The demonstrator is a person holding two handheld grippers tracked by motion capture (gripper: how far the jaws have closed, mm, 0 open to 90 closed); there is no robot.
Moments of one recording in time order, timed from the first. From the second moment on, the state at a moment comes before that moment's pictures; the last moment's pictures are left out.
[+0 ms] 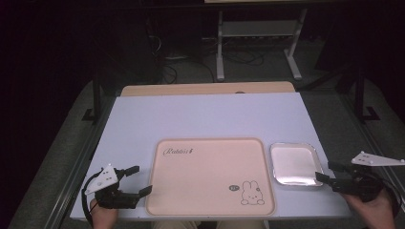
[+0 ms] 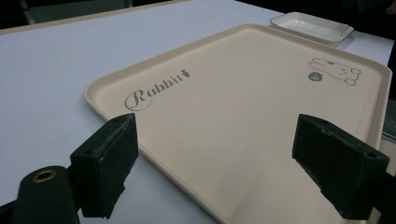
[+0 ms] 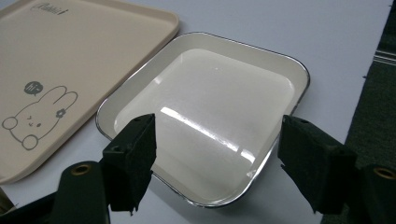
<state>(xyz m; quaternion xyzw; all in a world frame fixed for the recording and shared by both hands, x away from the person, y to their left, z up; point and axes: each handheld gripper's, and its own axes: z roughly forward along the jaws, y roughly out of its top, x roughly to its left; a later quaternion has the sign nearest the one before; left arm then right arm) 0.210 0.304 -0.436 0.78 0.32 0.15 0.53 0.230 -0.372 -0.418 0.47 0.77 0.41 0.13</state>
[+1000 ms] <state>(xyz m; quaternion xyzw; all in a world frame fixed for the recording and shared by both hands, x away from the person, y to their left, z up) 0.211 0.304 -0.436 0.78 0.32 0.15 0.53 0.277 -0.408 -0.433 0.58 0.71 0.40 0.01</state>
